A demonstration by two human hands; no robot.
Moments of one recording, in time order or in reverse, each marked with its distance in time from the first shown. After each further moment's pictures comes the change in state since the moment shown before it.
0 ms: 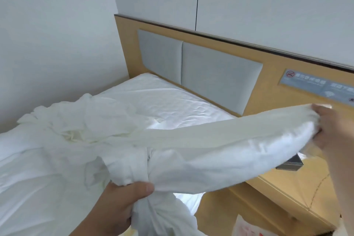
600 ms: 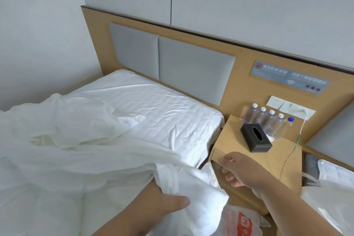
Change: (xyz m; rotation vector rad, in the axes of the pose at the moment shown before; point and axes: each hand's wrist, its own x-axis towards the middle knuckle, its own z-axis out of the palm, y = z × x) left_hand 0.024 -0.068 0.019 0.493 -0.520 -0.105; right_hand -0.144 0.118 0.042 -0.855 -0.465 0.132
